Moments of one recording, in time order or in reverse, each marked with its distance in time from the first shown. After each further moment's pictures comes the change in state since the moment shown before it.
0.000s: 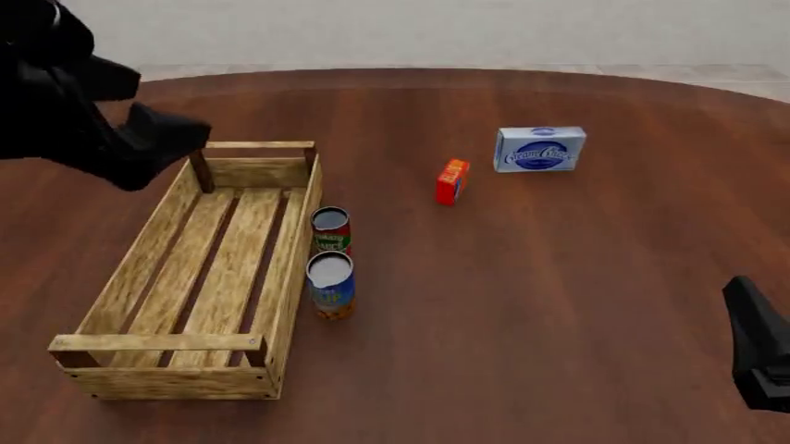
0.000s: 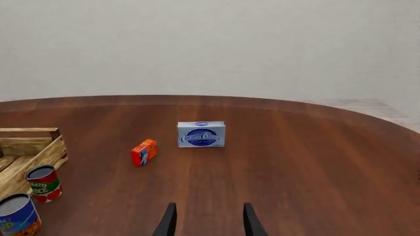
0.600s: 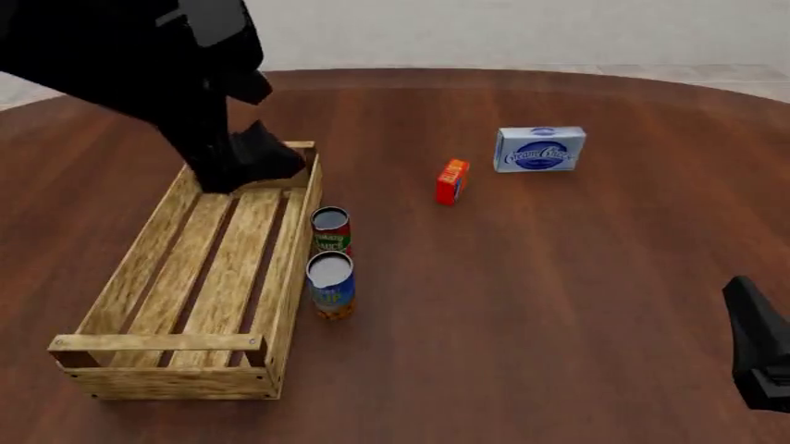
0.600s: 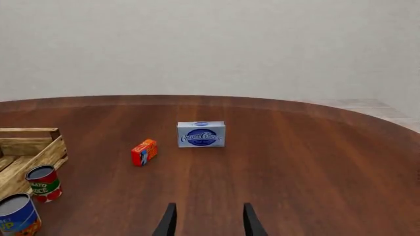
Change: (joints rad) left arm -0.225 0.304 -0.341 0.343 0.259; right arm 0.000 0.000 0.000 0.000 0.000
